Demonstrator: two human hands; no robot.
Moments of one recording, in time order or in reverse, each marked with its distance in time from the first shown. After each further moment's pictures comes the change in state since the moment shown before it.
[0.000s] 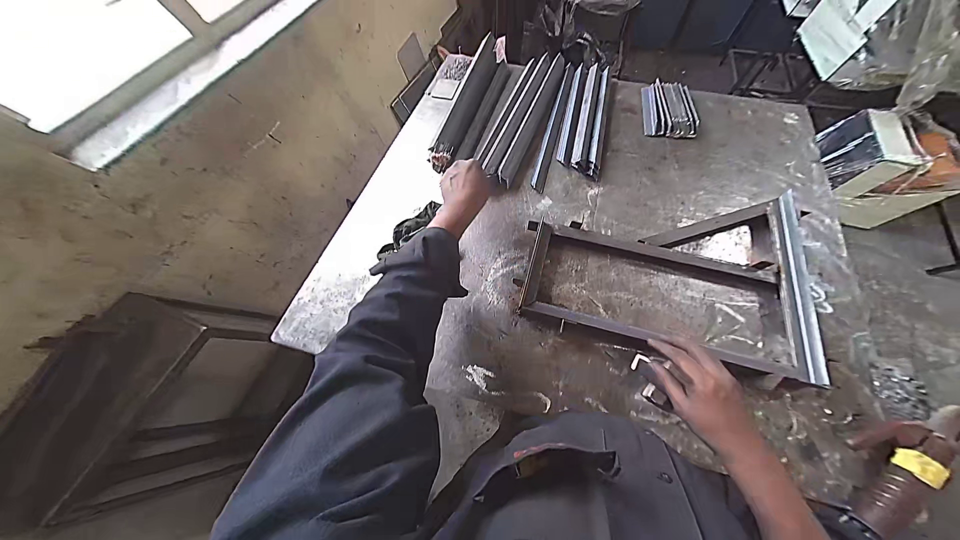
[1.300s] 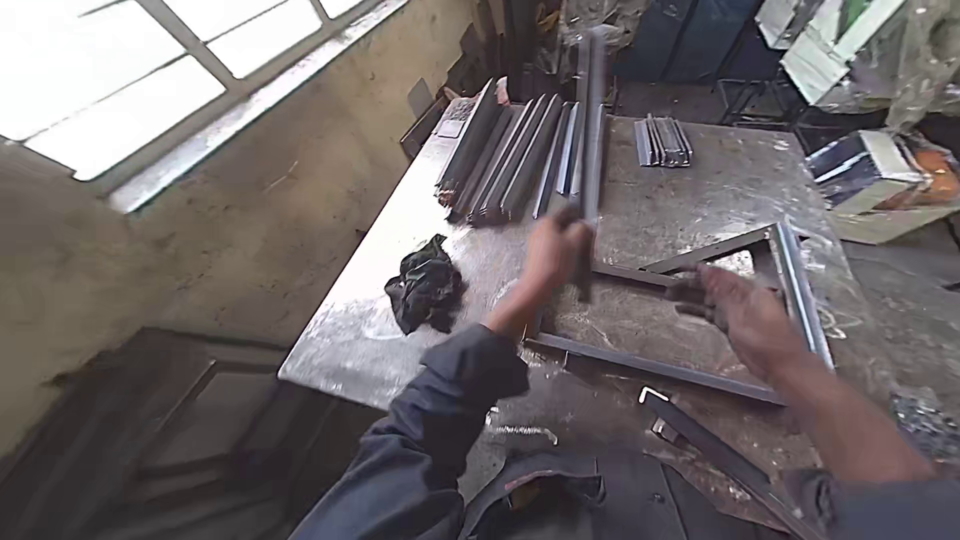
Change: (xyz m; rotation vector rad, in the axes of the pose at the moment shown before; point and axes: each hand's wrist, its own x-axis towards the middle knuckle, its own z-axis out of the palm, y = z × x) left_hand -0.115 0.099 -0.002 -0.956 -0.052 0.309; right_hand 0.146 -0.003 -0.074 0.925 -0.097 0.395
